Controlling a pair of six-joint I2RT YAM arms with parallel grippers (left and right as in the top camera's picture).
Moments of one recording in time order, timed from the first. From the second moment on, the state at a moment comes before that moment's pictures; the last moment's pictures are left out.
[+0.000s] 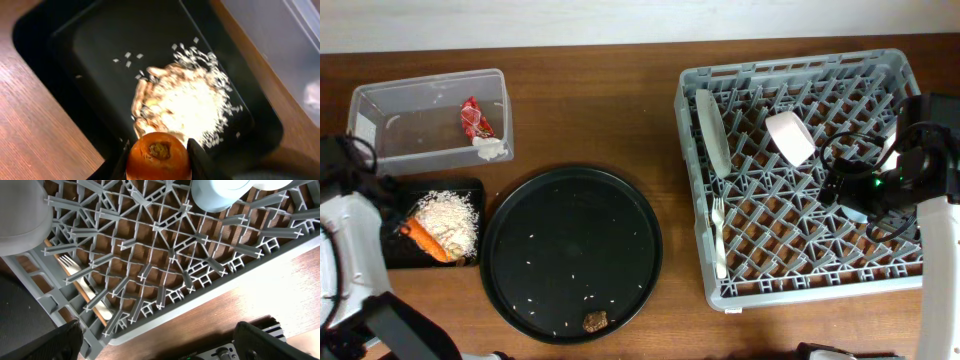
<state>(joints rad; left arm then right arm) 0.56 1.62 1.28 -0.90 -0.10 -0.41 -0.22 1.37 1.55 -1.53 -0.02 0.26</state>
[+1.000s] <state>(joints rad) 0.21 1.62 1.41 -1.24 0.09 -0.34 -0.22 1.37 1.55 -1.54 -0.02 0.26</state>
